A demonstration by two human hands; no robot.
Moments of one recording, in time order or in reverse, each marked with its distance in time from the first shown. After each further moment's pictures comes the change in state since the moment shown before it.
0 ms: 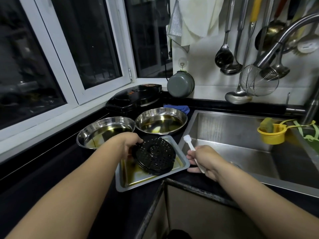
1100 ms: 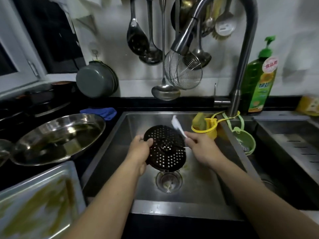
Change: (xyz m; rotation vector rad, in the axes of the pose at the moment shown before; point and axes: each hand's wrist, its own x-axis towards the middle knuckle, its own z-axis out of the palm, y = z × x) left_hand 0.100 0.078 0.331 -0.396 -0.228 0.339; right_hand 0.104 0.005 -0.248 -0.561 0.363 -0.450
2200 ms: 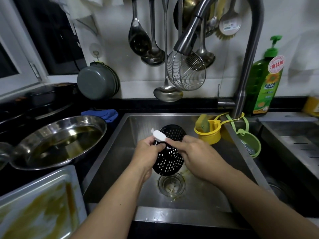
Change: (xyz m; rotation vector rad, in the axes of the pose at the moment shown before) left_hand -0.018 0.006 0.008 0.045 -0.153 0.156; right_hand -0.013 -0.014 0.012 -0.543 -0.073 -0.437
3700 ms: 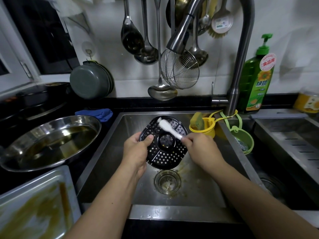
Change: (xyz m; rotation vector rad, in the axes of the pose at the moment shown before) left_hand 0.004 0.003 -0.005 -0.251 0.115 -0.009; right_hand 0.001 0.011 -0.005 0.226 0.091 0.508
